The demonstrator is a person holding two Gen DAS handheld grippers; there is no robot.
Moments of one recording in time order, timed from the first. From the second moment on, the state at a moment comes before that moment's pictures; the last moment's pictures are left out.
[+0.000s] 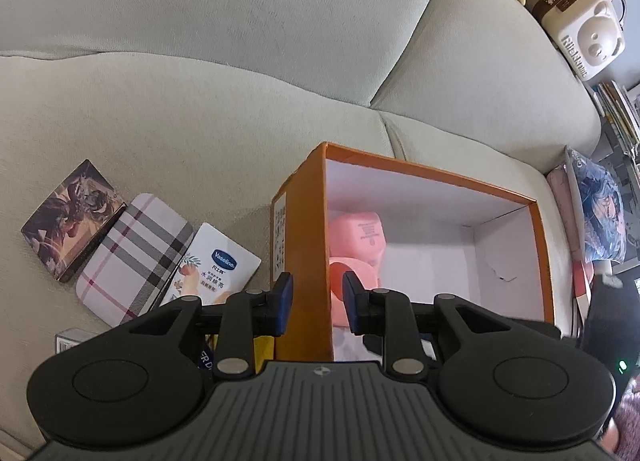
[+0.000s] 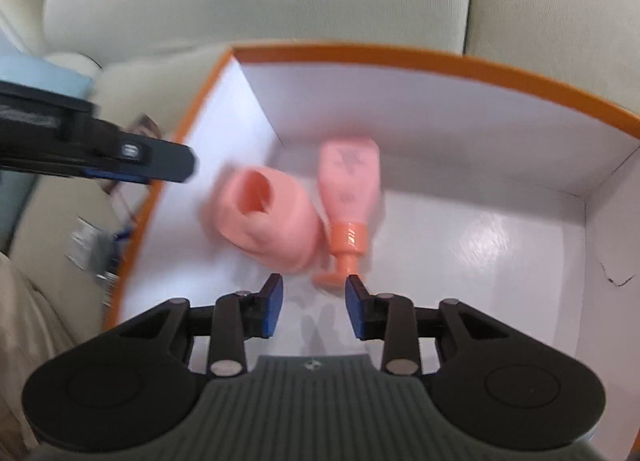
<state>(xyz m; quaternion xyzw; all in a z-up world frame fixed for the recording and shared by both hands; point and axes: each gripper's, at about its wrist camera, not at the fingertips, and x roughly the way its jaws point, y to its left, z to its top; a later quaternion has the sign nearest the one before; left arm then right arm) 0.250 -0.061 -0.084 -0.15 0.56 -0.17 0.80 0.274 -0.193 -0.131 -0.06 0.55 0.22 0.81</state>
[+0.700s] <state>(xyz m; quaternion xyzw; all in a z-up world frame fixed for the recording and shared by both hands) 0.249 -0.067 -0.077 -0.13 0.54 -0.16 0.82 0.289 -0.186 -0.103 -0.07 0.52 0.21 0.83</state>
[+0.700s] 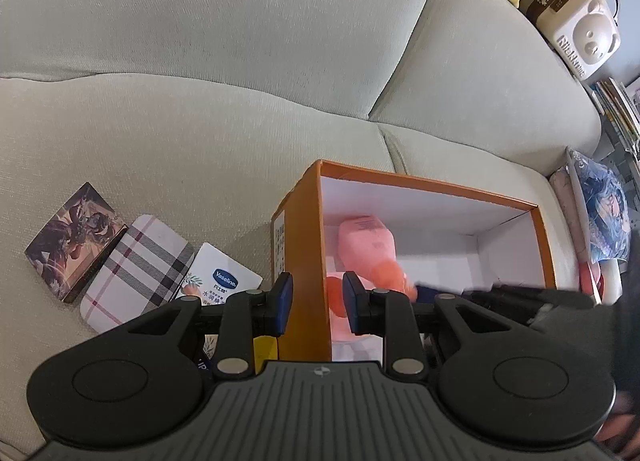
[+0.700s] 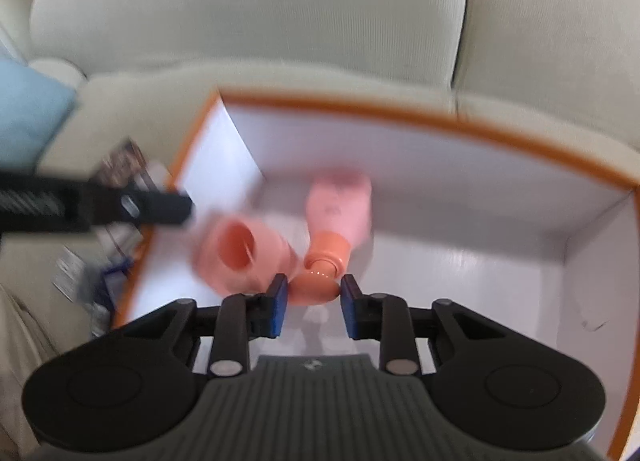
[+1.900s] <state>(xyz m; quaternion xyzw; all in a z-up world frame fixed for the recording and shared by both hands) 0.258 -0.067 -0.088 -0.14 0.54 -0.17 0.81 0.264 -0.188 -0.135 -0.02 0.59 0.19 0.79</state>
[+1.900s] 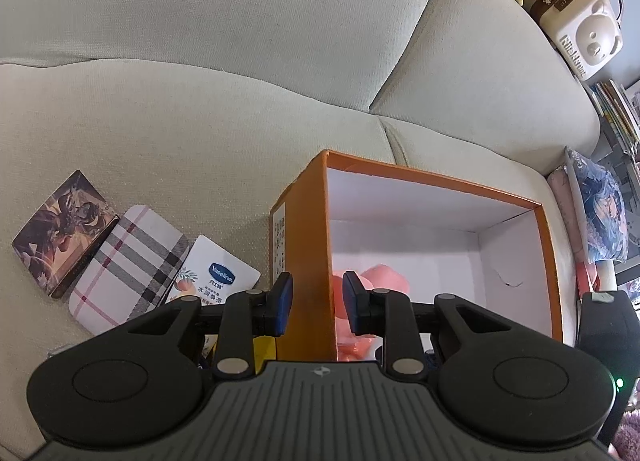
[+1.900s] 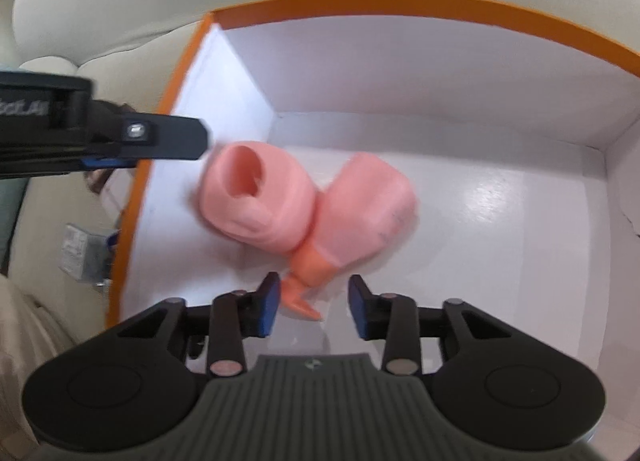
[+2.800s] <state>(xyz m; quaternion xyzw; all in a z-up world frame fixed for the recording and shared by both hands) 0.255 -0.072 -0.058 -0.07 0.49 -0.26 0.83 0.277 -0.212 -0.077 0.05 0.52 0.23 0.82</state>
